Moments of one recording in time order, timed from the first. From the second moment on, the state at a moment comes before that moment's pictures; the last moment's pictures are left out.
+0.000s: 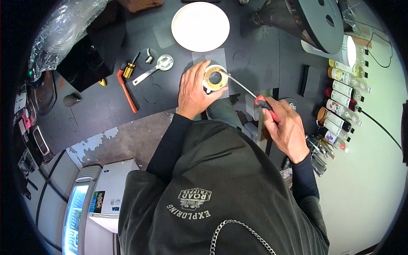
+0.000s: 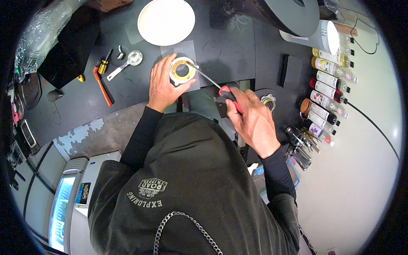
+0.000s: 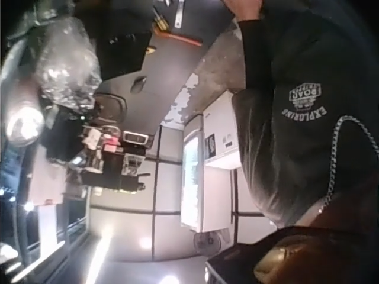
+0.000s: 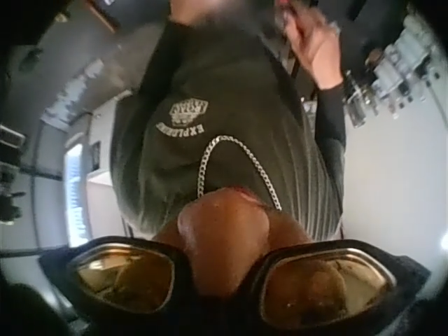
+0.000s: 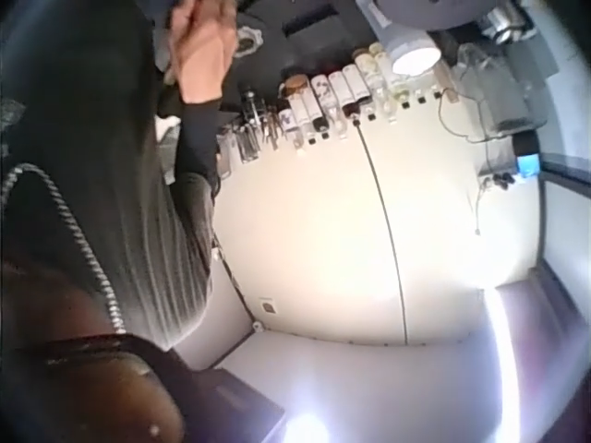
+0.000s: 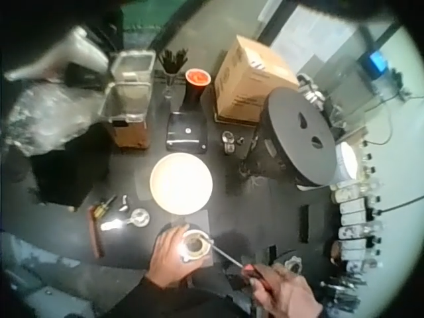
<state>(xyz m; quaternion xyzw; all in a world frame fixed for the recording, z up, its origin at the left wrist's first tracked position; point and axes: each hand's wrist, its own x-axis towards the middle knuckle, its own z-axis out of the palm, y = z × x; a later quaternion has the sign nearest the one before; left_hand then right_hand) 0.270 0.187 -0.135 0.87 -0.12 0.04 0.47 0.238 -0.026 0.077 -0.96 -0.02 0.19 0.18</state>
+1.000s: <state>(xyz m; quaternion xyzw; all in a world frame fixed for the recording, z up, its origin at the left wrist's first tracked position) 0.265 0.178 -0.138 0.88 -0.11 0.09 0.46 0.373 0.061 0.124 -0.88 -0.27 0.38 -0.12</state>
